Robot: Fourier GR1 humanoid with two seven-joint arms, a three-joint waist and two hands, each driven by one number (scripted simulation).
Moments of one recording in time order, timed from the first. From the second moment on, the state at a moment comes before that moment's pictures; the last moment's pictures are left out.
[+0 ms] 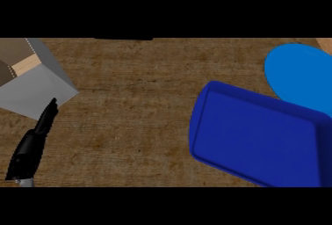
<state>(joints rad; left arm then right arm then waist) 0.07 0.31 0.06 -1.52 -0.15 0.03 -0.13 -0.41 -1.07 -0.20 -0.76 0.29 0.08 -0.62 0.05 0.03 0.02</state>
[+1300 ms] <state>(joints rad) 0.00 0.29 0.05 -1.47 -0.18 0.02 -0.12 -0.80 -0.96 -0.04 -0.41 0.38 0.26 -0.91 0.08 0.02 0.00</state>
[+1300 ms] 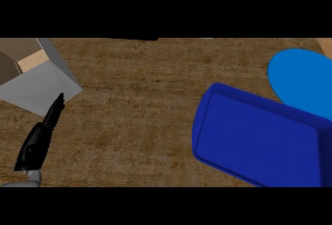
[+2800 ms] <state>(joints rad) 0.03 0.30 0.08 -1.48 -0.18 0.00 -0.14 -0.99 -0.80 -0.22 -0.03 0.26 0.34 -0.75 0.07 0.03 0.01</state>
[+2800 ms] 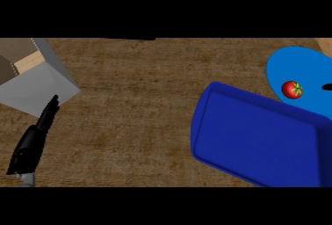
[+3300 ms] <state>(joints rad) 0.03 0.29 0.08 -1.48 -0.18 0.00 -0.15 -0.93 -0.93 -0.36 -0.02 0.11 0.48 -0.68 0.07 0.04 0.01</state>
